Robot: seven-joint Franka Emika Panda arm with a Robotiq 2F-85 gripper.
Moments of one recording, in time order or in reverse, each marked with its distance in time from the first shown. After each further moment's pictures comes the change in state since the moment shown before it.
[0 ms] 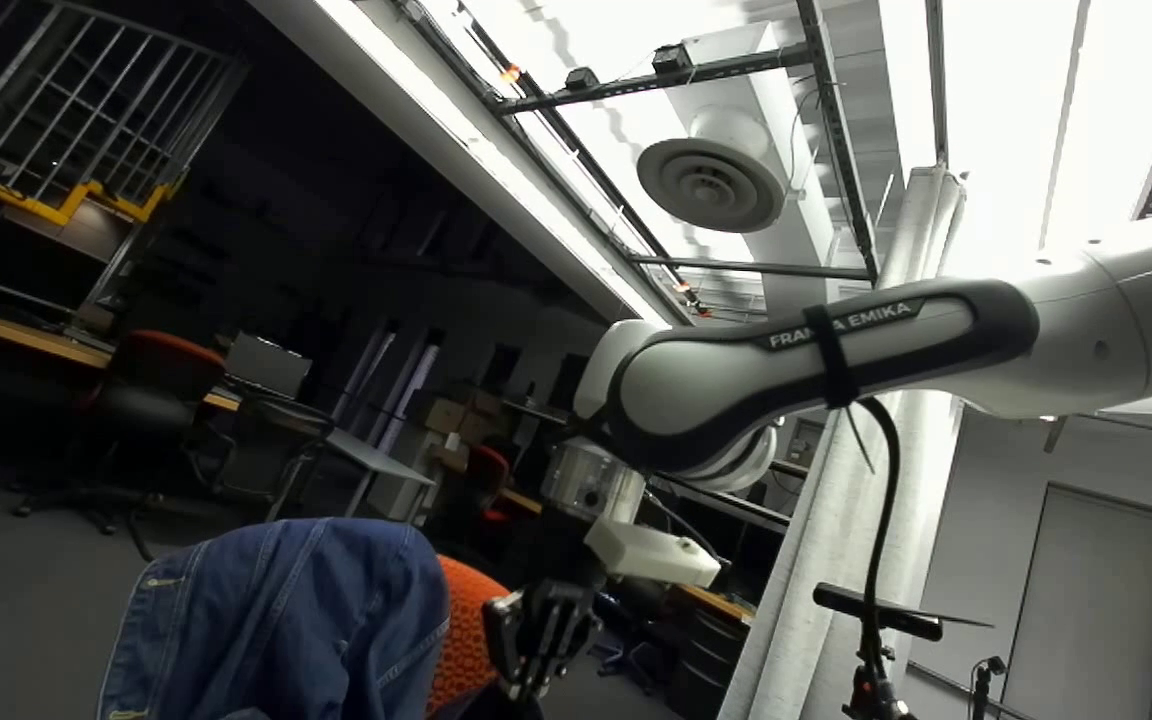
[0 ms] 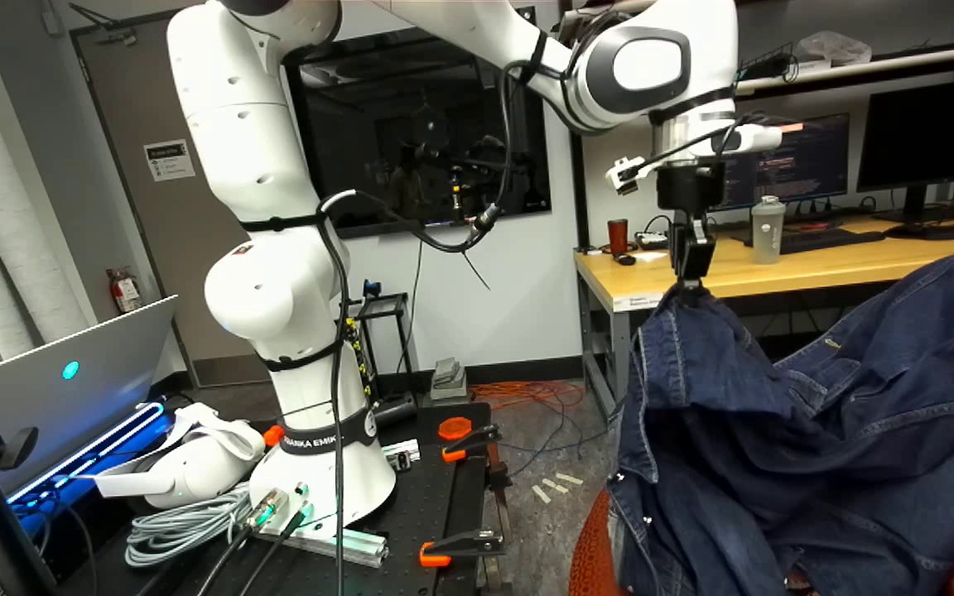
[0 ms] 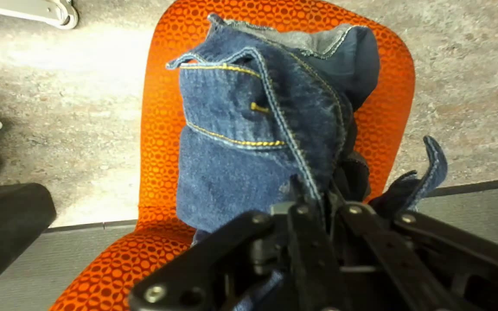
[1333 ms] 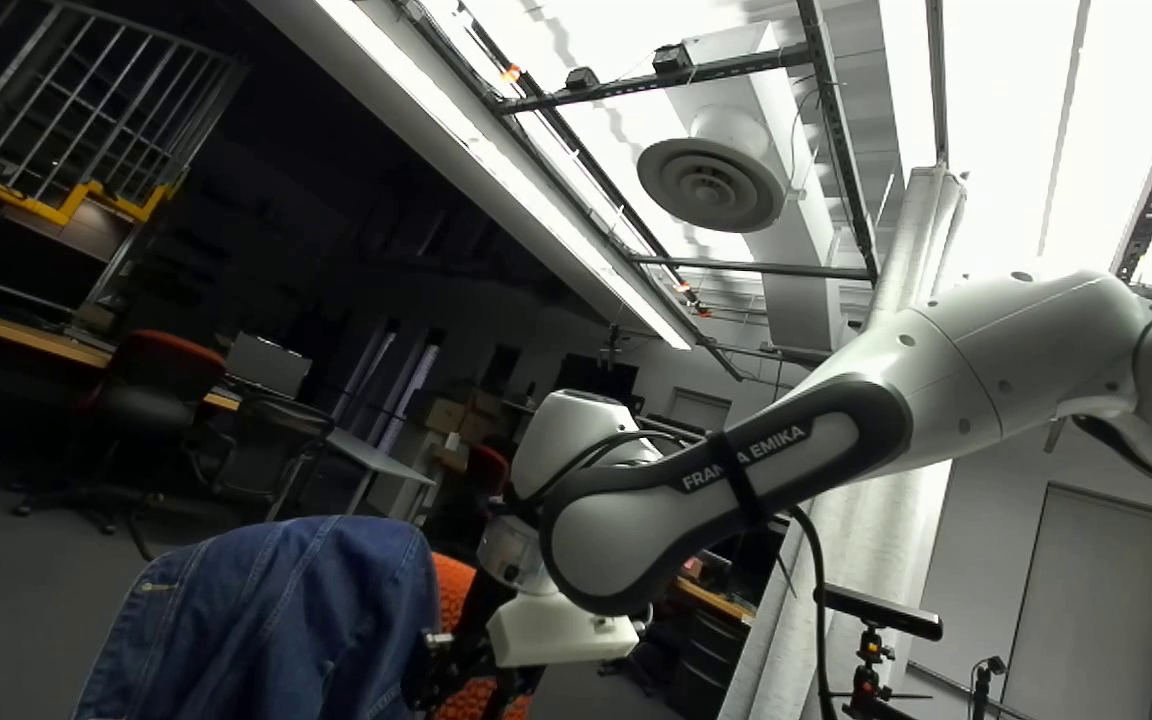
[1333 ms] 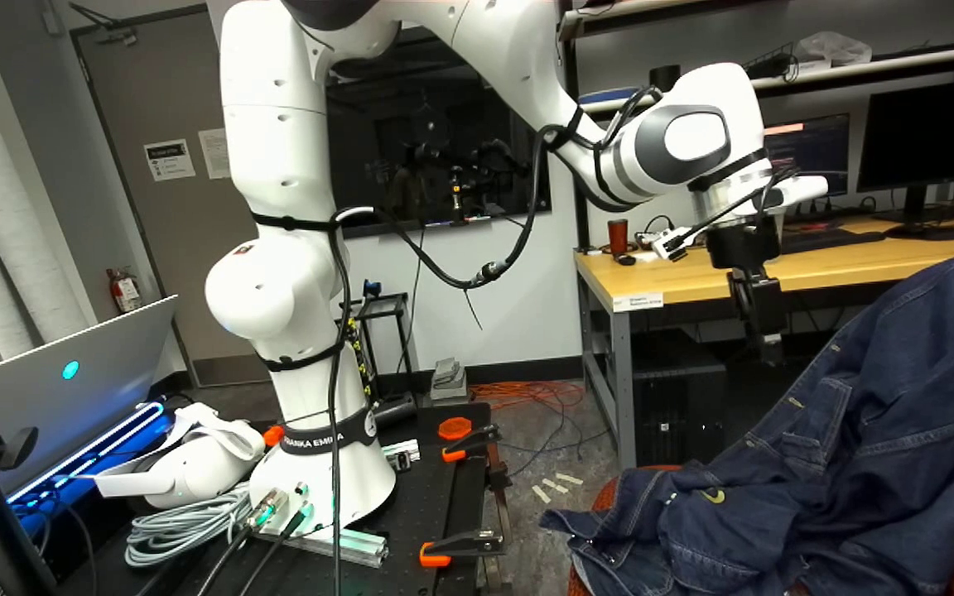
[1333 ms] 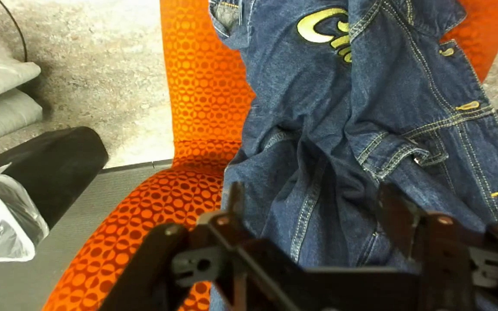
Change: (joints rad) arm 0.007 0.222 -0.039 0.044 -0.288 0.320 0.285
